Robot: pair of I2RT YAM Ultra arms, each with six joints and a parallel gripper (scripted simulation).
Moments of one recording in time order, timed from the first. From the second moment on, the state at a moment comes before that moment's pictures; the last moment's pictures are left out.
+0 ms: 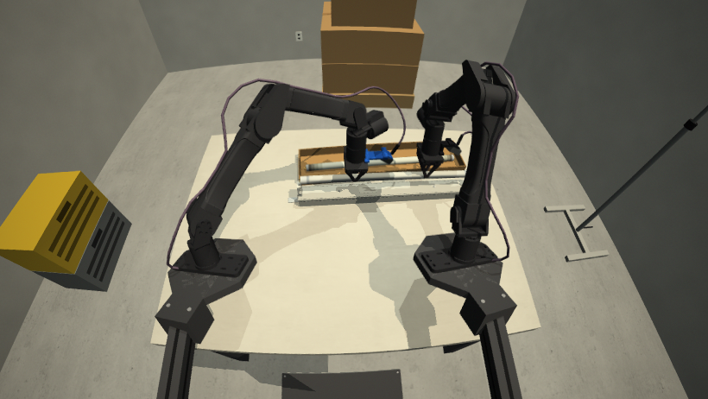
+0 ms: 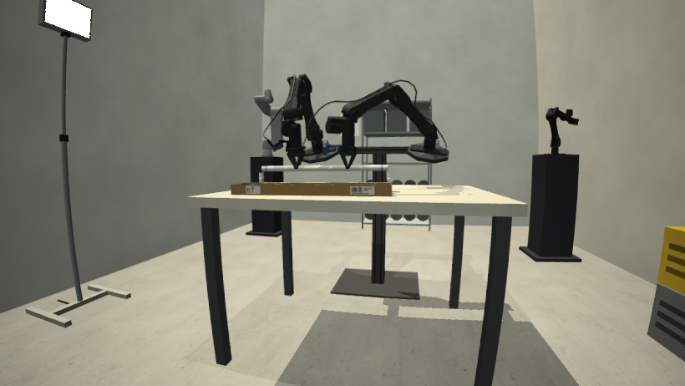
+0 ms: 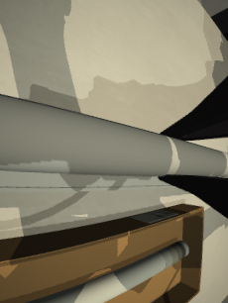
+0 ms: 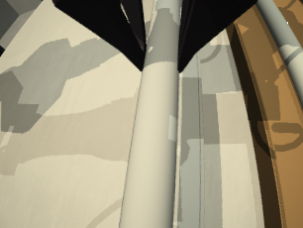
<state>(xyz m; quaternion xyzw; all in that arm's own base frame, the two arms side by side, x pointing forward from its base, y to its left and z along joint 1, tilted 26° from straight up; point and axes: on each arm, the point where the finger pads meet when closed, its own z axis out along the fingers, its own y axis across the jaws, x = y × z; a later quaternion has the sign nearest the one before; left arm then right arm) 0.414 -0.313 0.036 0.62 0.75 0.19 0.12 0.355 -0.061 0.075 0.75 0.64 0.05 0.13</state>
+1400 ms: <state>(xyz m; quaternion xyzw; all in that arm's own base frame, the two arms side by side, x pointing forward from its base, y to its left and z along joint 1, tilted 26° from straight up) 0.417 -0.312 0.030 0.62 0.75 0.19 0.12 0.358 -0.062 0.069 0.75 0.64 0.05 0.13</state>
